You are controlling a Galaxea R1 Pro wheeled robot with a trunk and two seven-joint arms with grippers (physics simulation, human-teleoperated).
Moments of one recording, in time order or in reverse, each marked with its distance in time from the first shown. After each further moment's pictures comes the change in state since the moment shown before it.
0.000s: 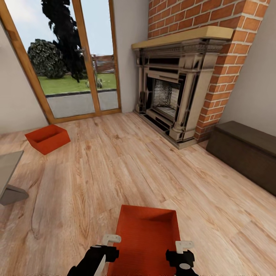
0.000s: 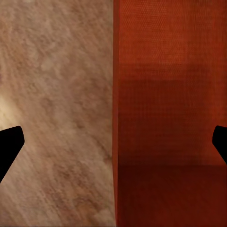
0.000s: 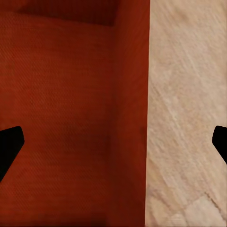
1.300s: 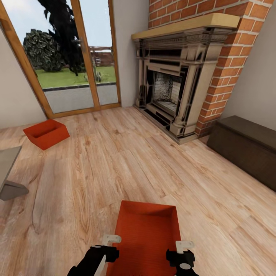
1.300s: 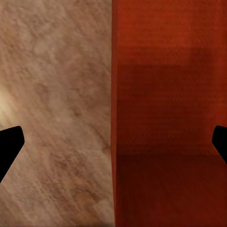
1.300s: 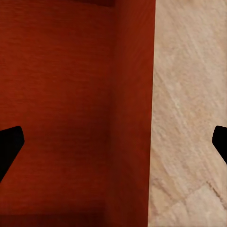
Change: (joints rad) left arm 0.000 0.000 -0.001 0.002 0.001 0.000 0.000; right arm 0.000 -0.002 0.000 -0.001 0.000 -0.003 0.000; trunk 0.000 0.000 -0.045
